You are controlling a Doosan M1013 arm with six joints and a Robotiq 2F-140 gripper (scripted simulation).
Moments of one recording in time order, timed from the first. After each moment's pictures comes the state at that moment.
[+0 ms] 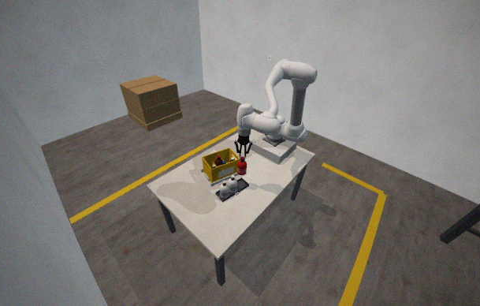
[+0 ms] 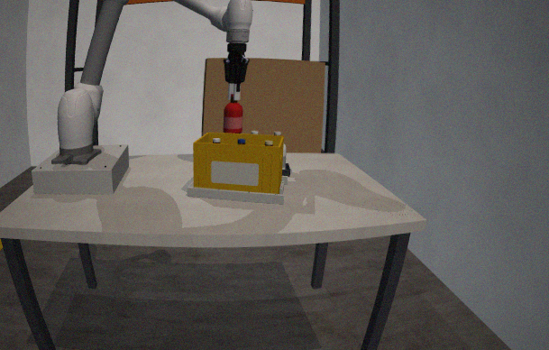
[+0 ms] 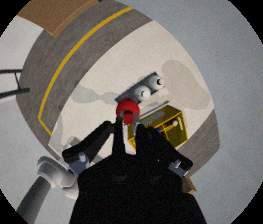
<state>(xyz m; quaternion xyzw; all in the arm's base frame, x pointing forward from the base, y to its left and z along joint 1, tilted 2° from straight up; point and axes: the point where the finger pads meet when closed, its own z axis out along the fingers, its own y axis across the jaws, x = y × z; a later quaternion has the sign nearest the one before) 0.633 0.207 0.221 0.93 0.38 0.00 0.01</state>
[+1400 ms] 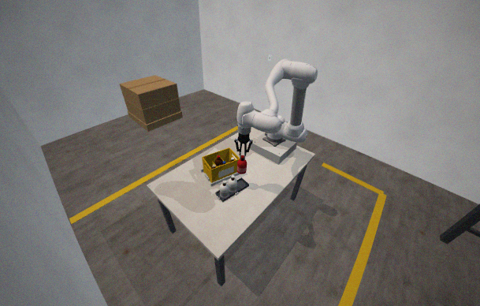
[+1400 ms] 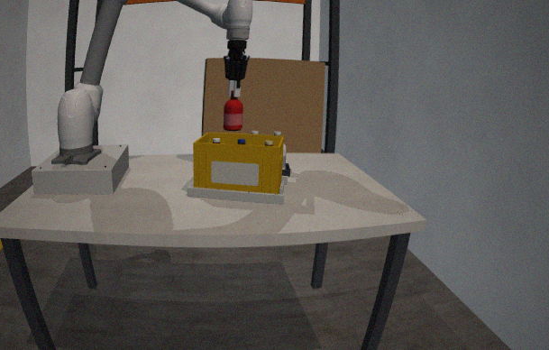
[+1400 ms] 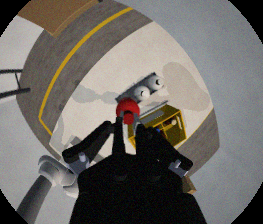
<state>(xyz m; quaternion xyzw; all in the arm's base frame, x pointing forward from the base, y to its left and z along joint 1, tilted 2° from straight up) 0.633 0.207 0.234 0.93 0.38 0.00 0.01</state>
